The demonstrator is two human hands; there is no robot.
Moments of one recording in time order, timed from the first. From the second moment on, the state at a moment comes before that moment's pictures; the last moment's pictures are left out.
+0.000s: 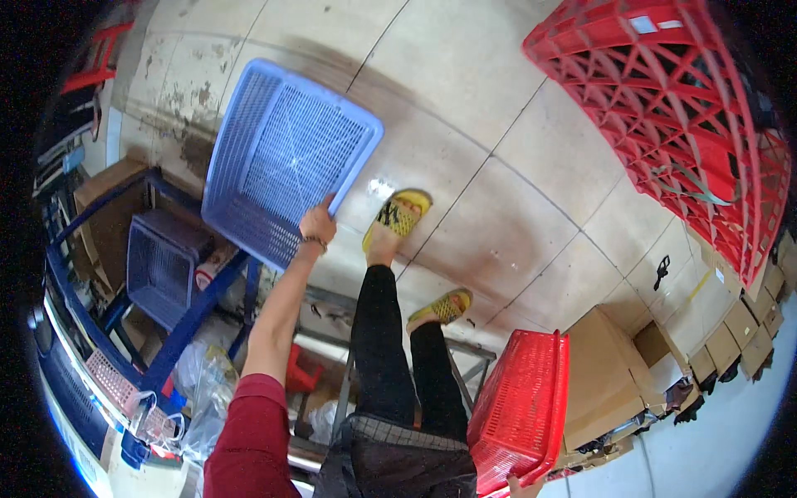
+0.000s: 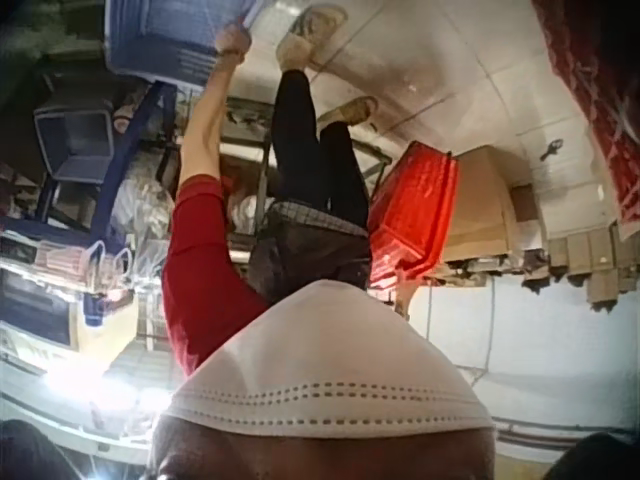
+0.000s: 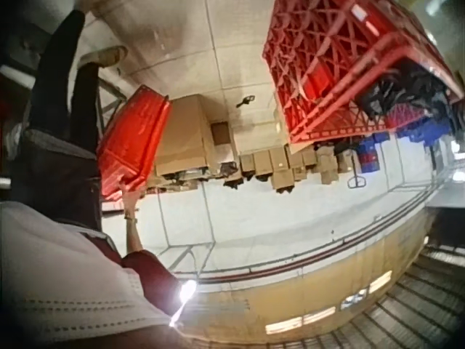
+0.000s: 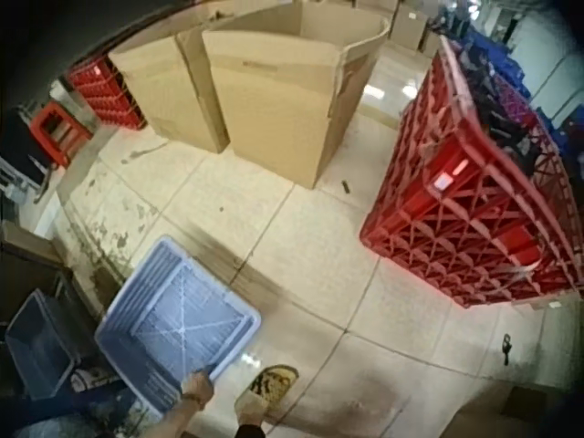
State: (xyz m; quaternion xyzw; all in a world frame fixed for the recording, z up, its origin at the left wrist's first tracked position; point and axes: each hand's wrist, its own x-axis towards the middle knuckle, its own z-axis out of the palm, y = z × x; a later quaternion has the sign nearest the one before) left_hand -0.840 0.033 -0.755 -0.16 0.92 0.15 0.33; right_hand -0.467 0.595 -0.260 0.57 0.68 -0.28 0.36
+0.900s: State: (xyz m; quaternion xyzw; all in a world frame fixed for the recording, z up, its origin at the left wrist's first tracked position) left_hand -0.877 0.149 -0.245 -0.20 0.78 0.38 0.46; right_hand -0.569 0.748 -0.084 0.50 0.77 -0.39 0.02
